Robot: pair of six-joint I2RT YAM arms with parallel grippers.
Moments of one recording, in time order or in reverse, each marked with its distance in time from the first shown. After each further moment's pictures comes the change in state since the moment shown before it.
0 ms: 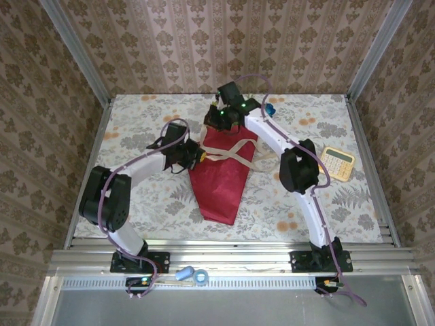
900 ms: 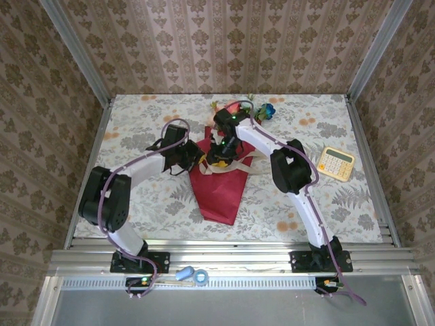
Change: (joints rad) left arm 0.009 0.011 -0.016 0.026 0.016 0.149; right arm 0.027 0.049 -0.091 -0.433 -0.153 -0.415
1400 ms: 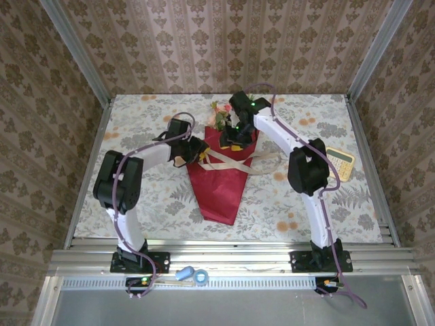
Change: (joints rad) left arm 0.034 0.204 0.169 0.005 0.074 0.141; right arm -0.086 -0.191 -0.090 0.029 0.180 0.103
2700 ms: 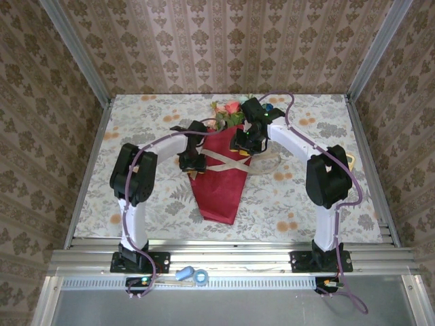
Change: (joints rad) left arm -0.113 0.145 0.268 -0.693 -0.380 0.801; right arm -0.017 -0.246 -0.356 0.214 0.051 0.212
